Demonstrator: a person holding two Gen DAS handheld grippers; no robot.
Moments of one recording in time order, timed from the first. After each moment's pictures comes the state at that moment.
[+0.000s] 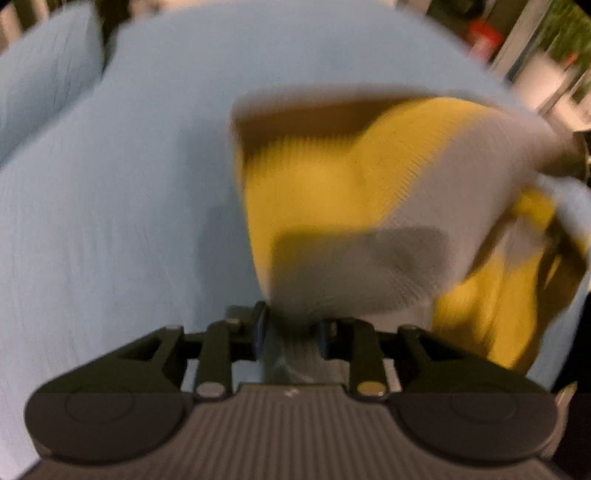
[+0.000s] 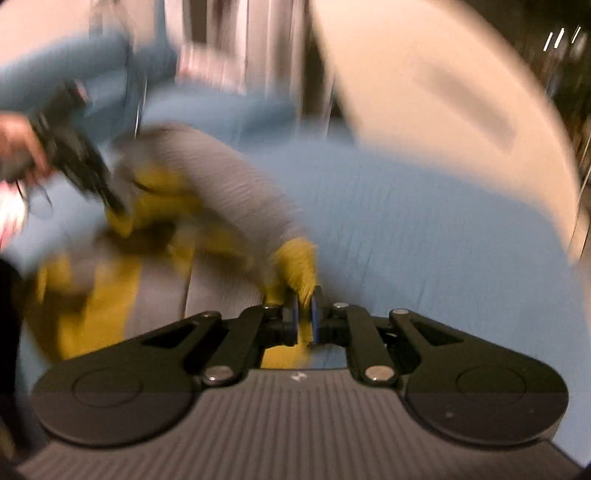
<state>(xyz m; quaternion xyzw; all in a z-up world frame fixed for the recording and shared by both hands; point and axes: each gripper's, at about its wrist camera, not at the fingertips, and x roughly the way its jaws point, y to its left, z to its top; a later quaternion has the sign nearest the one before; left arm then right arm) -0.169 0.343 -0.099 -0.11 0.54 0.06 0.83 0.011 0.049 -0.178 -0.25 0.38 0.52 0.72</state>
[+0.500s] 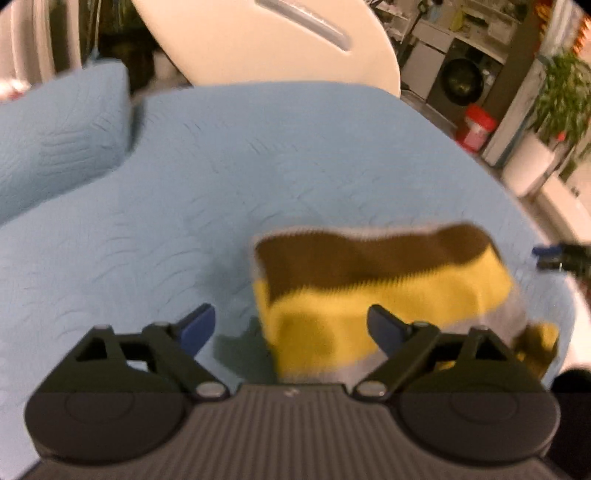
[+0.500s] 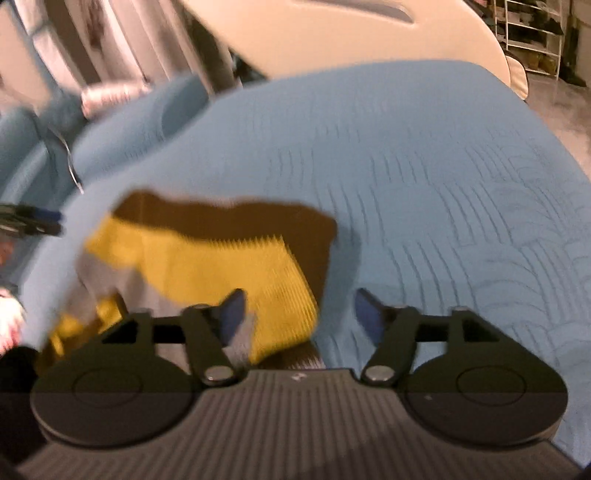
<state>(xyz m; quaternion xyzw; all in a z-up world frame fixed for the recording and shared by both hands) -0.101 0.402 -0.041 -0.18 0.46 0.07 0.87 0.057 0.007 -0.150 -0.01 0.42 0.44 0.79</state>
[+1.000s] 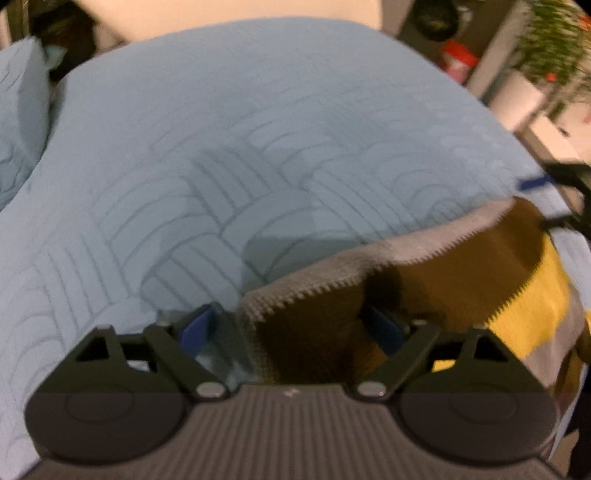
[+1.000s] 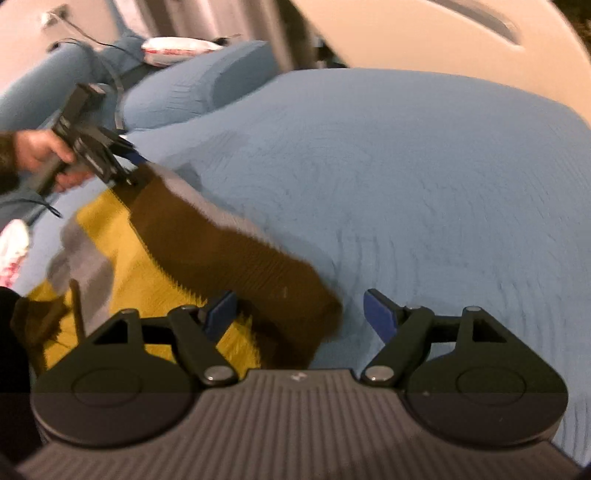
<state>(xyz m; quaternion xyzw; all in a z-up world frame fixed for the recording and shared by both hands) -0.021 0.421 -0.116 -0.09 0.50 -0.03 0.86 0.144 0.108 -0.196 -0.13 0.40 0.58 0.70</state>
